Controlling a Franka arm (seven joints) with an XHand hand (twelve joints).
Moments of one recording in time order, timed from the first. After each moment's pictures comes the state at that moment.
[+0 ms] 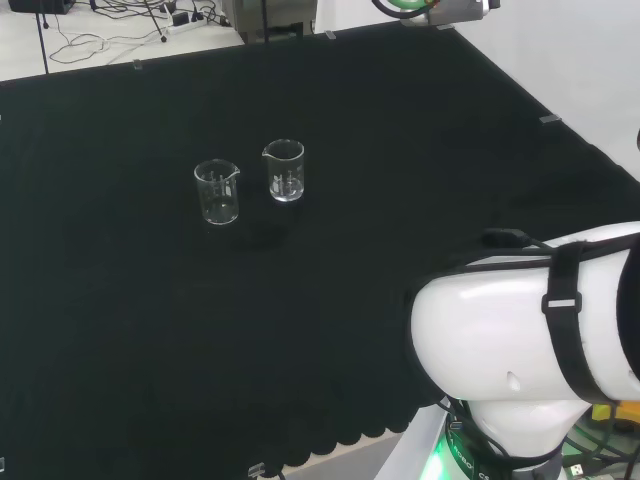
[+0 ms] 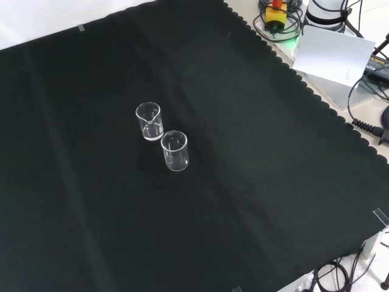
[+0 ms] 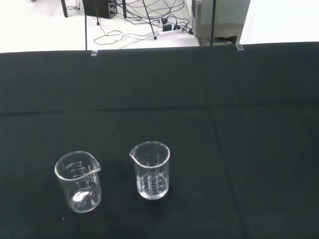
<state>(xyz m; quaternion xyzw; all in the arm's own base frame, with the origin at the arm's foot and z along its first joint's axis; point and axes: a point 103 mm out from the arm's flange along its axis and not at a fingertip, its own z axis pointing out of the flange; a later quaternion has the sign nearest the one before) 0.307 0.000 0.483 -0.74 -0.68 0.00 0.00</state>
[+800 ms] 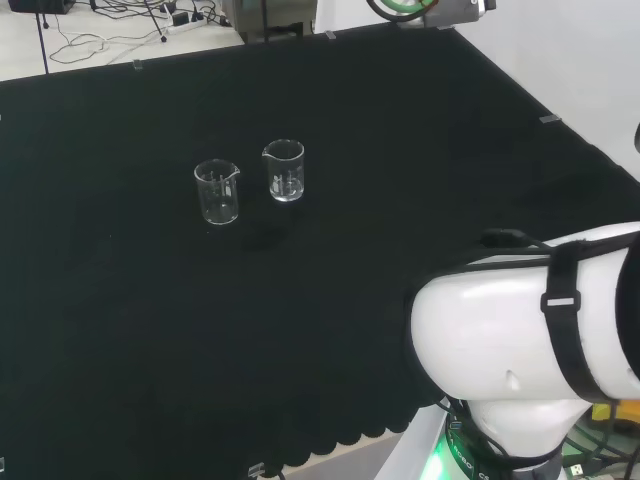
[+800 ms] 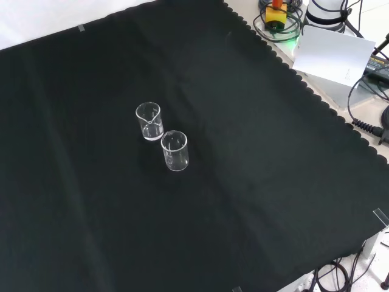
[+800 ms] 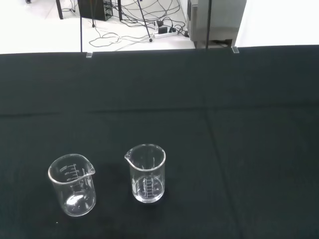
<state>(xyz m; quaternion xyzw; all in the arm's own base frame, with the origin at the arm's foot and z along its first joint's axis) 0.312 0.000 0.479 -0.74 -0.67 0.01 0.00</state>
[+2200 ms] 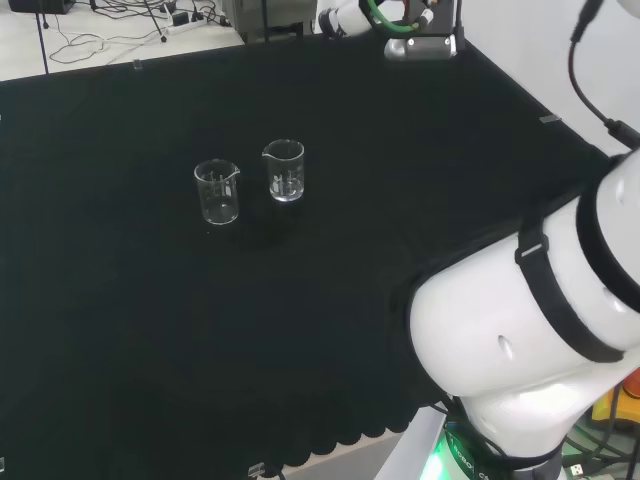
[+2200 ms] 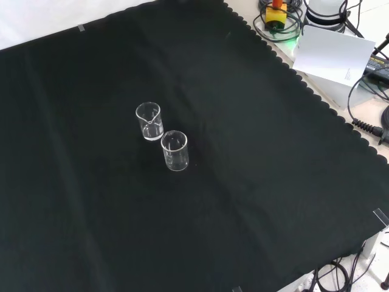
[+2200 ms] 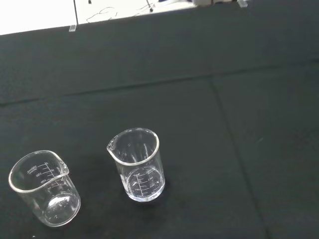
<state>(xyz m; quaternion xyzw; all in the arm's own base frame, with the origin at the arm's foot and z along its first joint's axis) 0.414 -0.044 0.376 -0.75 -0.66 -0.01 0.07</state>
